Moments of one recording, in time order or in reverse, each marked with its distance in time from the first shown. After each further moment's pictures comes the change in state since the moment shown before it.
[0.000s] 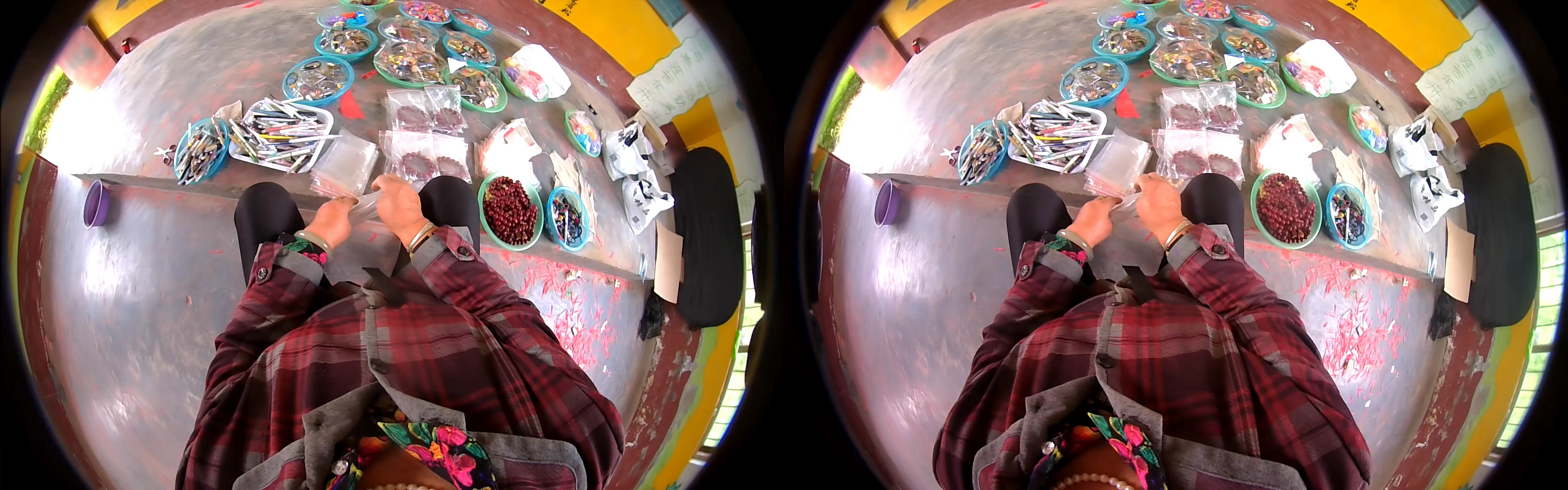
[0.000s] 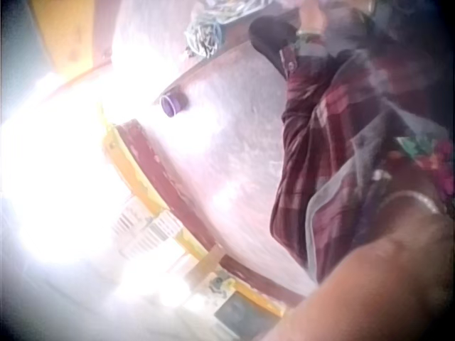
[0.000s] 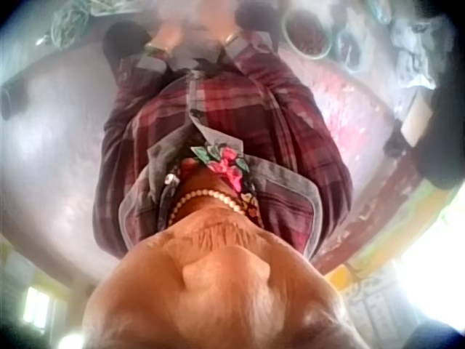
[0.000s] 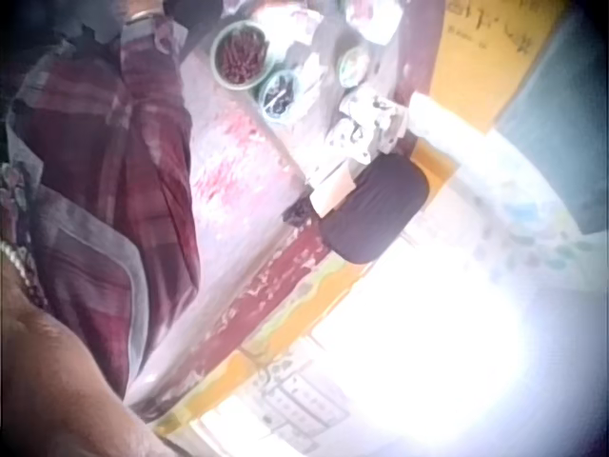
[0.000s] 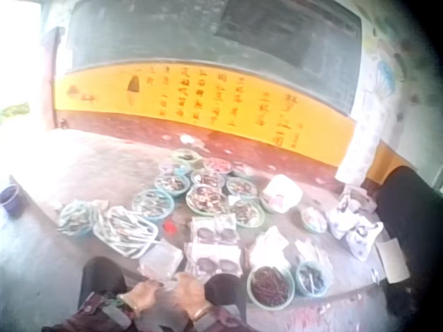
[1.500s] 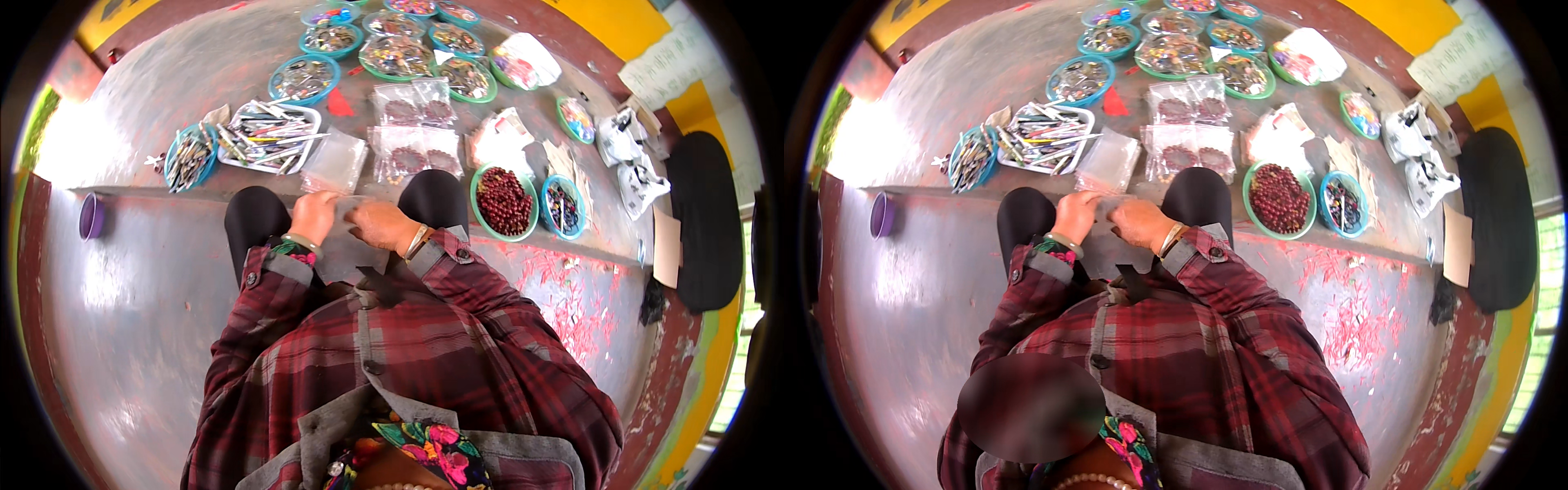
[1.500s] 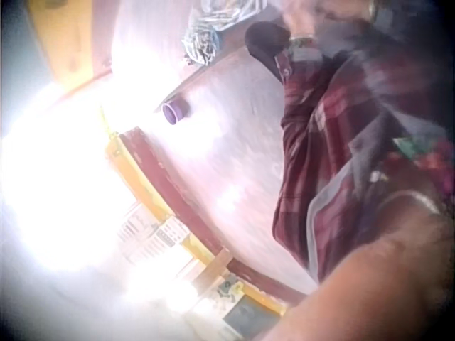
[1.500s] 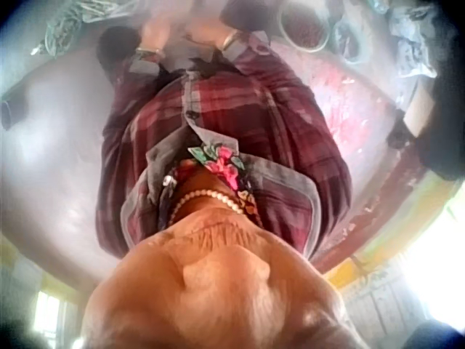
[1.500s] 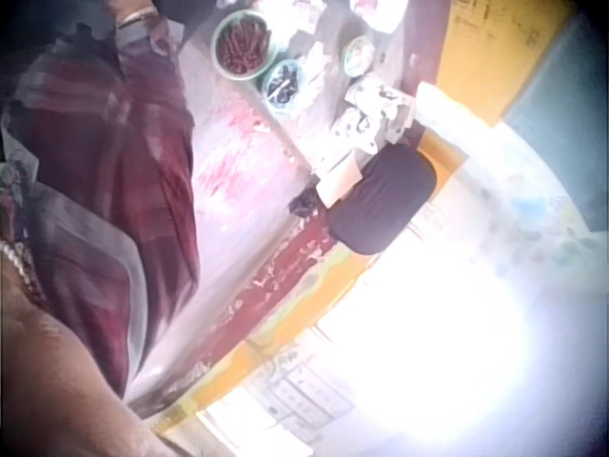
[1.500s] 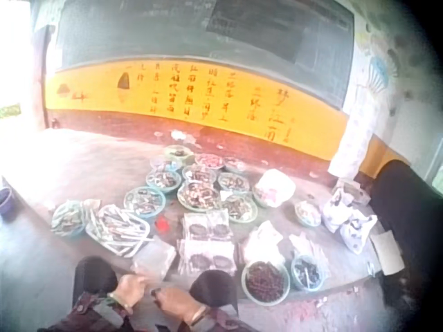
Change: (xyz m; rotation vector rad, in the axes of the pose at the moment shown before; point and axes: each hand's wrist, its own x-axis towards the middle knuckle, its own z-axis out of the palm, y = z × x) left_hand 0.001 -0.005 -0.009 -0.273 0.256 -0.138; right_hand -0.012 -0.026 -0.017 -0.207 -0.594 -0.301
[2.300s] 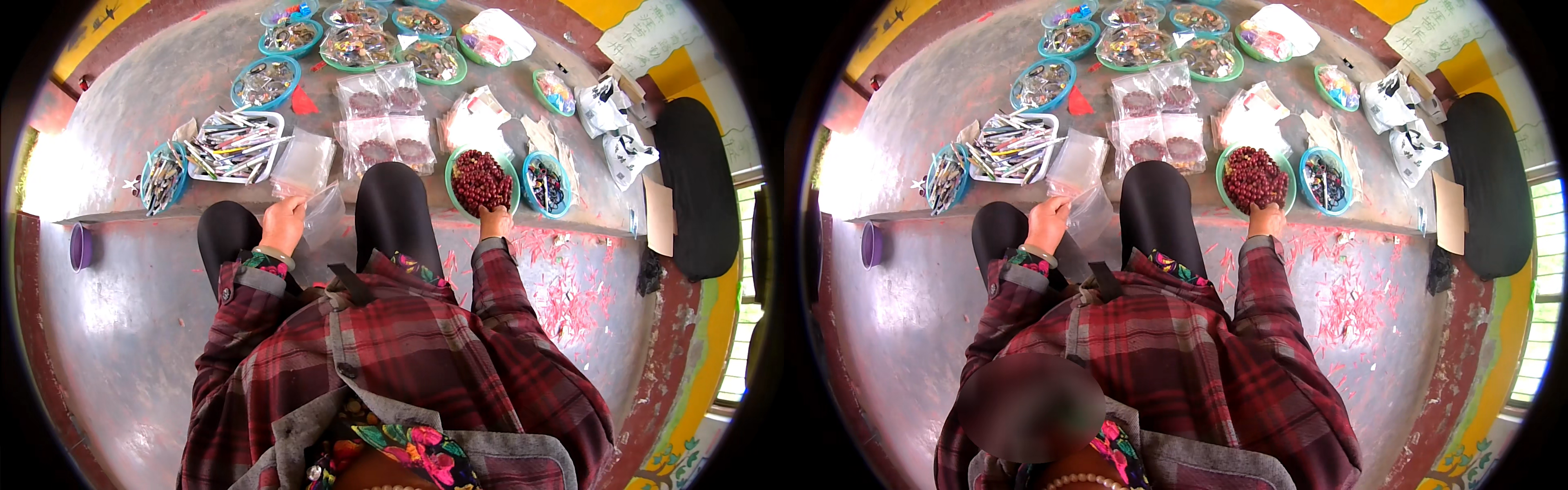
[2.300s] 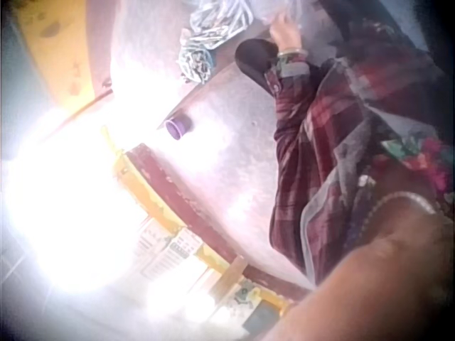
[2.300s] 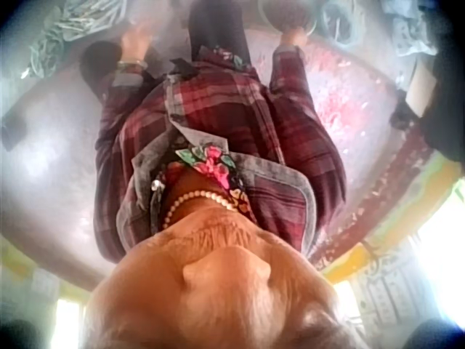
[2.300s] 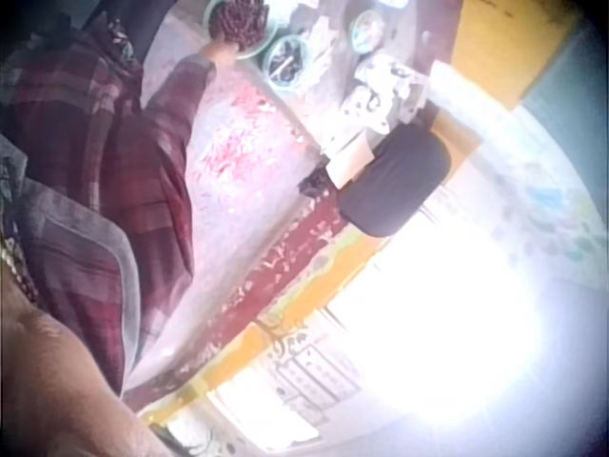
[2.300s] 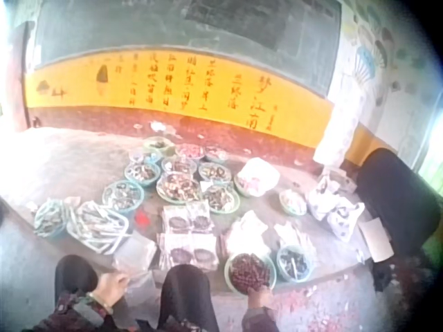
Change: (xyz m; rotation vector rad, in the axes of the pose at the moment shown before) left_hand 0.002 0.010 0.003 0.054 -0.063 -0.098; right_hand -0.228 0.215 0.059 -0.190 0.664 1.536
